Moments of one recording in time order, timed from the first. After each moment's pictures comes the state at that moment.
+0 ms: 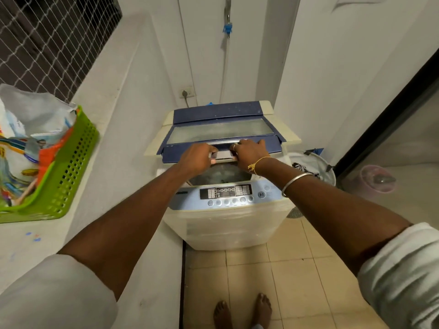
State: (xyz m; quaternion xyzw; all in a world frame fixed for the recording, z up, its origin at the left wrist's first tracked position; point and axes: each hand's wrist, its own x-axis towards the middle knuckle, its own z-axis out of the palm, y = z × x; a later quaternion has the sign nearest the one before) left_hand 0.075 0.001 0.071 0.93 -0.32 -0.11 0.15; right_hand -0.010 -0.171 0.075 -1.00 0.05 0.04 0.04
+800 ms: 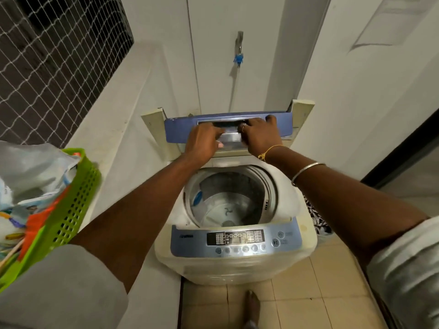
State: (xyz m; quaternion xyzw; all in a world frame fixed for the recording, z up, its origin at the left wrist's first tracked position) left_hand 0.213 -0.049 0.127 0.92 -0.33 0.06 0.21; right_hand 0.128 -0.228 0.142 -0.99 0.02 -0.12 -0.05
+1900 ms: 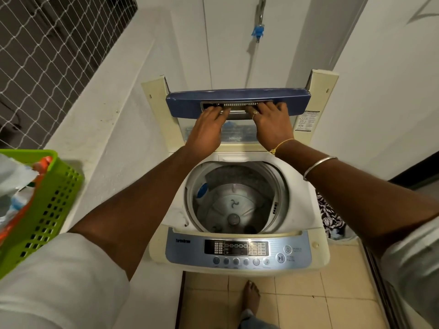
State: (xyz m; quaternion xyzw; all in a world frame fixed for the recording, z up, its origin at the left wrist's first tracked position) left_hand 0.278 -0.075 0.075 0.92 -0.36 0.11 0.14; right_hand 0.199 -0.269 0.098 -0.98 0.00 -0.17 -0.07
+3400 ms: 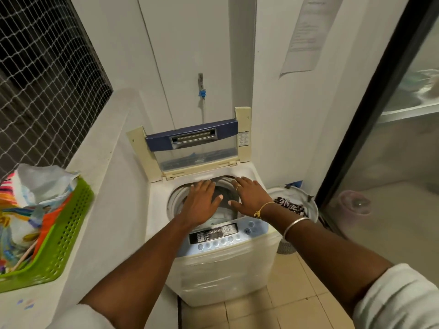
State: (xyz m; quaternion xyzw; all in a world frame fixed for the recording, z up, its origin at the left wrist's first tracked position) left_hand 0.026 -0.032 0.087 0.91 -0.42 0.00 0.08; right_hand -0.075 -0.211 0.090 -0.99 0.07 -0.02 0.08
